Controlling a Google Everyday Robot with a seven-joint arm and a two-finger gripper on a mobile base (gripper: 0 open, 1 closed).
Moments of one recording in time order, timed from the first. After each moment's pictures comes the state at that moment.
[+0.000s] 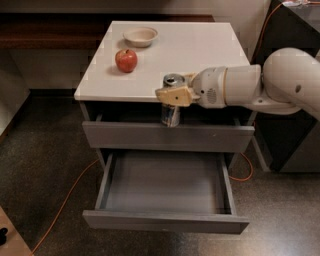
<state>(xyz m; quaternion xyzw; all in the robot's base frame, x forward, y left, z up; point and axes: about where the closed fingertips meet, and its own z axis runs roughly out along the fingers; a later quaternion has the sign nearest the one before) 0.584 -0.038 0.909 -0.39 0.71 0.33 0.48</state>
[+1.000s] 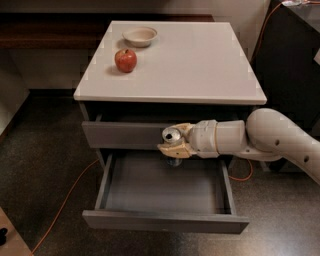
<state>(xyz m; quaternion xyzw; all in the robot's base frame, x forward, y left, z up) 0.540 -0.041 0.764 -0.50 0.67 0.28 0.47</state>
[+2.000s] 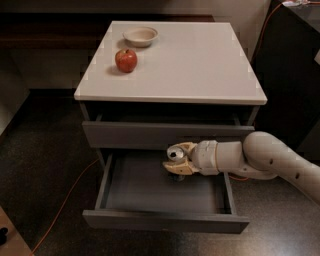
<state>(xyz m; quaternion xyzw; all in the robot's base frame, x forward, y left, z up) 0.536 -0.056 0.687 -0.50 0.68 0.29 0.45</state>
